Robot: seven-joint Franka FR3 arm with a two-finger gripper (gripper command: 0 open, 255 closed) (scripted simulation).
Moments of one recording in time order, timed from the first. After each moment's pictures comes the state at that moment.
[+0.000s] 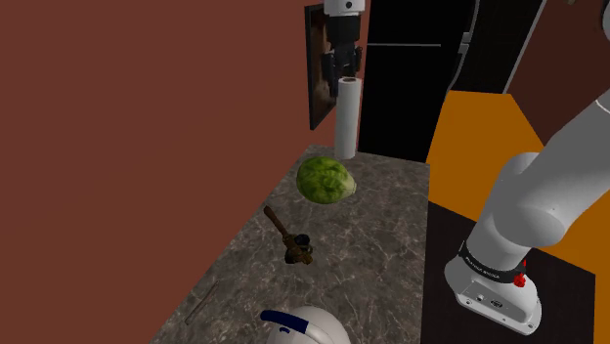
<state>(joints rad) 0.11 -0.31 0.01 -1.83 0.06 1.49 0.07</state>
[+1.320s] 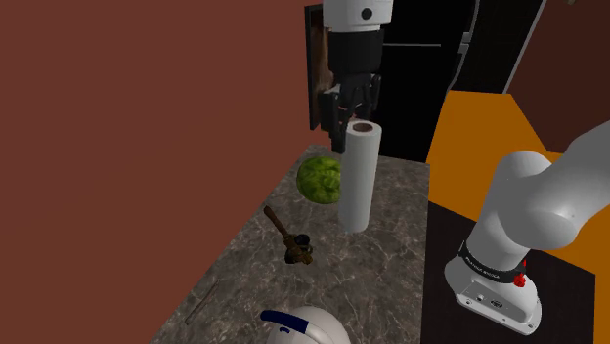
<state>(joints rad) 0.26 -0.56 0.33 -2.01 0.24 1.47 0.51</state>
